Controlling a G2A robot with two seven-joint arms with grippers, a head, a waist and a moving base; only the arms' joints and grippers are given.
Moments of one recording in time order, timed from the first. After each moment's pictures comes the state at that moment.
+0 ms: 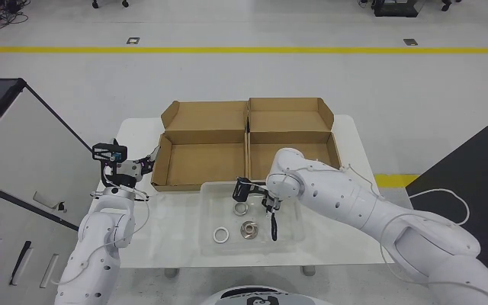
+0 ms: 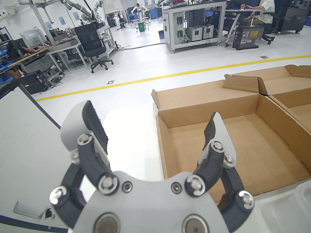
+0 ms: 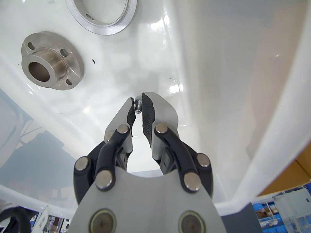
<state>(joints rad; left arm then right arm) 1.73 -1.15 -1.60 -1.80 1.33 0.00 0.00 -0.71 -1.20 0.34 -1.43 -0.67 -0.28 1.44</state>
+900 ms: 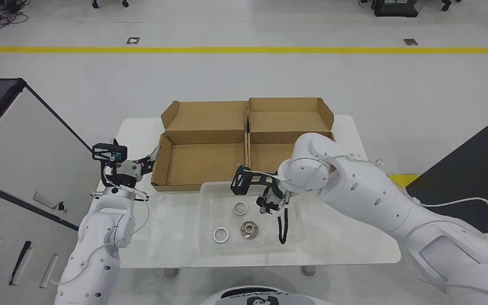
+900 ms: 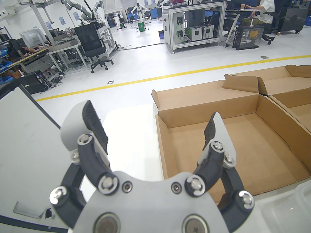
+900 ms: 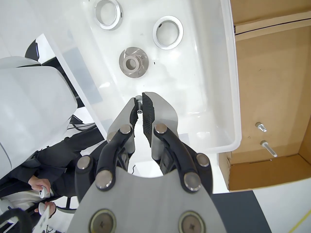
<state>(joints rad) 1.73 -1.15 -1.60 -1.80 1.33 0.00 0.00 -0.75 -1.08 0.55 -1.74 -0.43 -0.21 1.54</state>
